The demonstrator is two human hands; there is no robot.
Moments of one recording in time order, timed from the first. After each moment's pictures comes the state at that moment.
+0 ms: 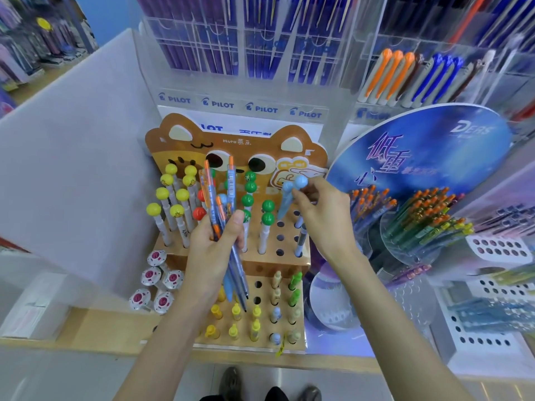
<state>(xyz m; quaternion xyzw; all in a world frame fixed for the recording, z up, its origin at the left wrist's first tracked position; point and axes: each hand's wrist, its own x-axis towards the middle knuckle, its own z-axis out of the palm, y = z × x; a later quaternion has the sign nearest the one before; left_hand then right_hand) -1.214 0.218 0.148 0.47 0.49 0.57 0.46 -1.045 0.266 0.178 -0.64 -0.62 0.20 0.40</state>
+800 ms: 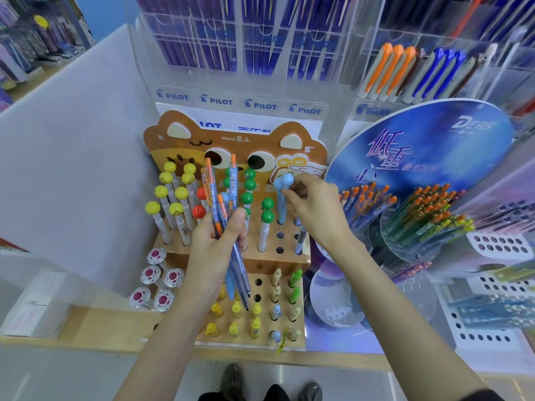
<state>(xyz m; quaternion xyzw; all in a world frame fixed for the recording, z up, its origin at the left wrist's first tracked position) -1.212 0.218 0.148 0.48 0.48 0.56 0.48 -1.045 0.281 0.173 -0.61 -0.69 0.18 0.33</state>
